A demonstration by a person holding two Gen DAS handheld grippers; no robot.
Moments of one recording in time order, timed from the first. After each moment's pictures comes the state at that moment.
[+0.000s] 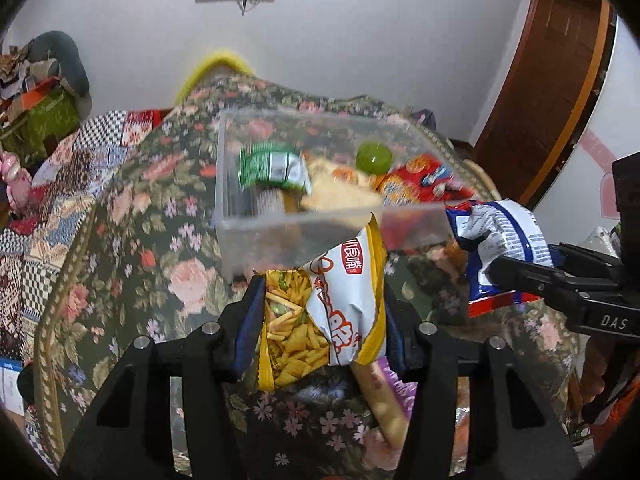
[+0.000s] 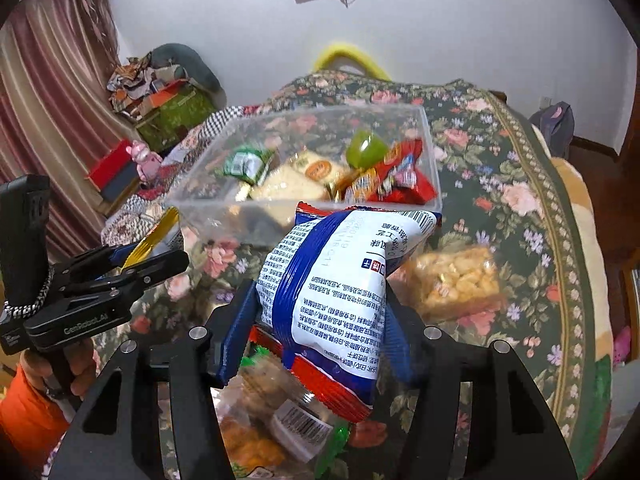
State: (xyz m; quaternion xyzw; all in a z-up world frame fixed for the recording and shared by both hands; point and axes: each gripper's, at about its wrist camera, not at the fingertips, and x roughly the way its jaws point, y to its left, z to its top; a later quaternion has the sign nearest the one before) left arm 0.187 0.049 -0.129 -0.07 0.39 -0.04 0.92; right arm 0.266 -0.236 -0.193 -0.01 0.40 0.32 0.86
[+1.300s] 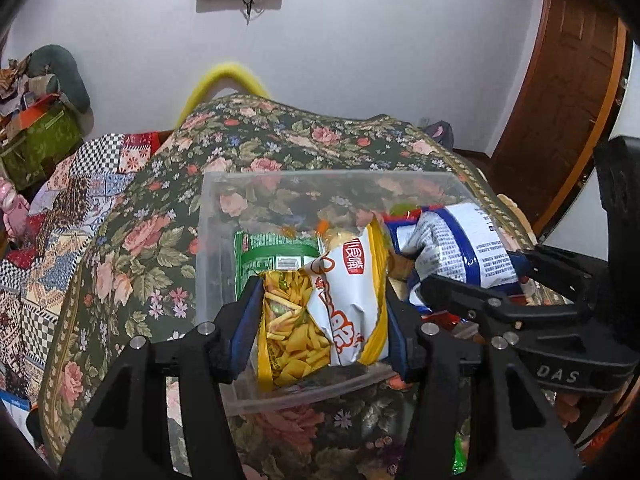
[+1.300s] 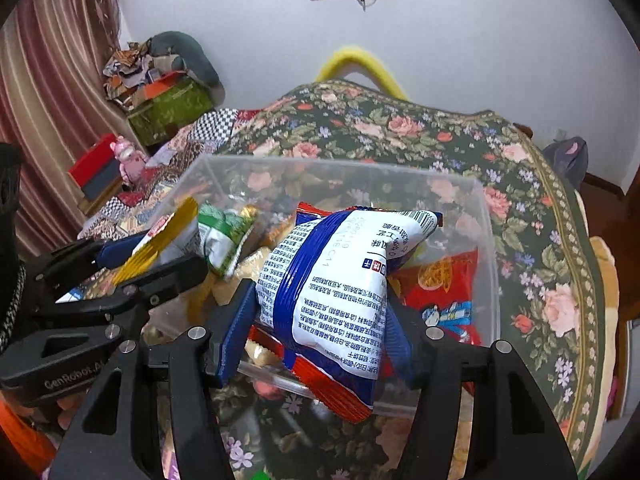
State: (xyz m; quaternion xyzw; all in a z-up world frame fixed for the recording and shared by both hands) left arm 0.292 0.058 -0.134 -0.06 0.39 -0.02 0.92; right arm 0.351 -0.171 -0.196 -0.06 0.39 0.33 0.86
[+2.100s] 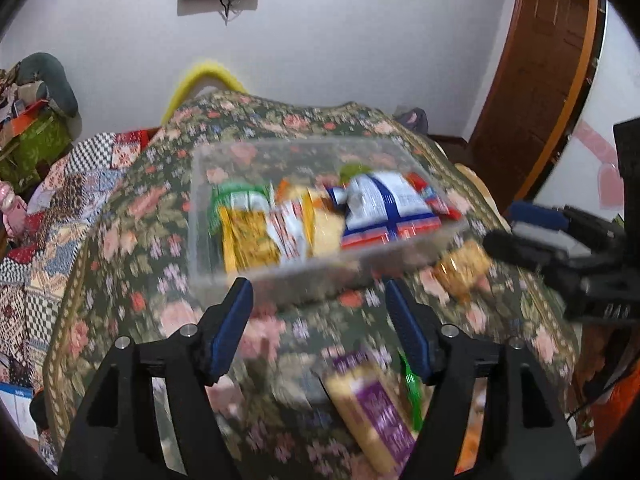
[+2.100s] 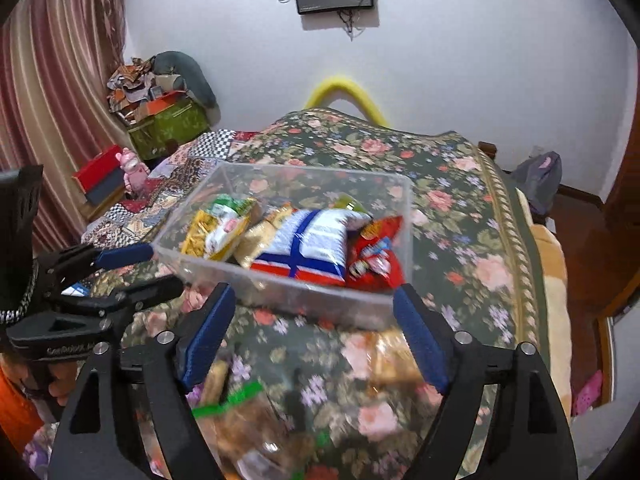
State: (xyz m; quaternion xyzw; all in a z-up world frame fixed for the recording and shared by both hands) left arm 0.210 0.031 -0.118 -0.05 0.40 -0.06 0.91; right arm 0.286 -0.240 -0.163 -0.06 0.34 0.31 0.89
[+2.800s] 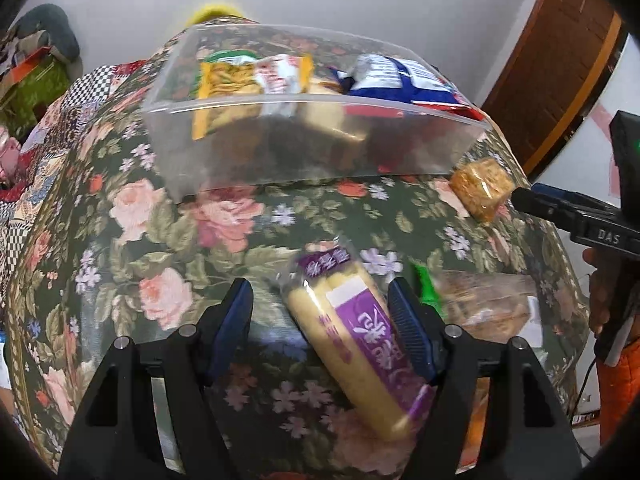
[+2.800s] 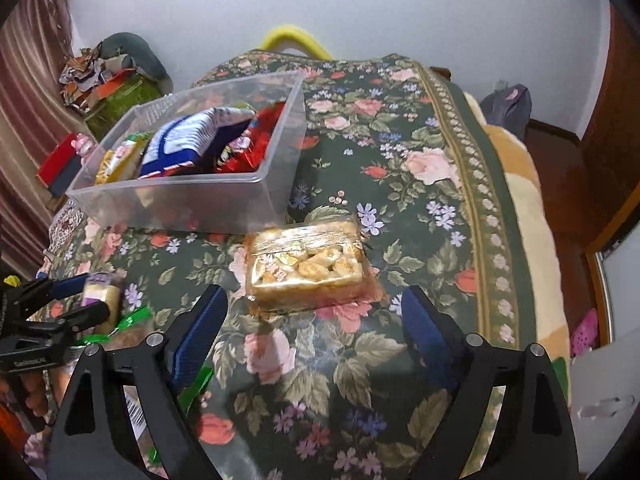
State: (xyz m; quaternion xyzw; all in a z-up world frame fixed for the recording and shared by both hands) left arm 0.190 0.019 -0.189 -0.08 0.47 -0.04 0.88; right arm 0.314 -0.303 -0.233 -0.04 0.43 0.25 0.87
